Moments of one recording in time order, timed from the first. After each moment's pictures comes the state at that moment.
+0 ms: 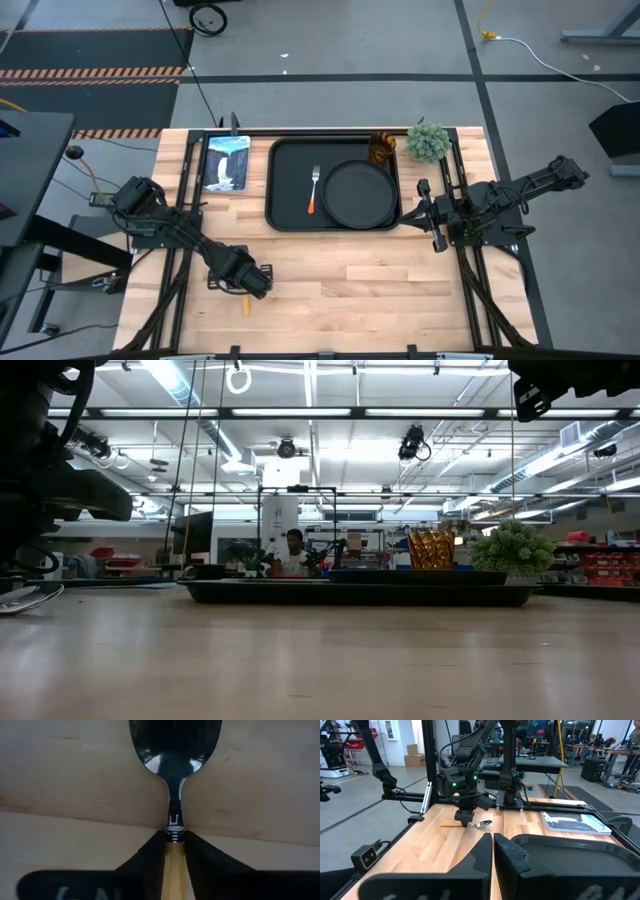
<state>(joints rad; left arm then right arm) -0.60 1.68 0.90 -0.69 0.09 -2.25 0.33 0.44 0.36 0.01 0.18 -0.02</state>
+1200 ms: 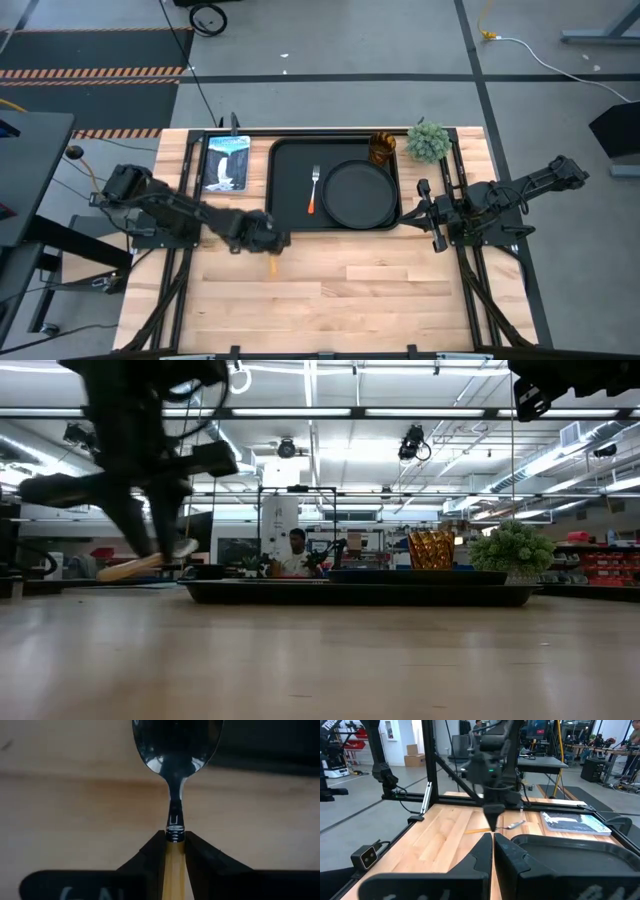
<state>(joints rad) -0.29 1.54 0.89 -0.65 -0.18 -1.93 0.33 0.45 0.36 0.01 0.18 -0.02</state>
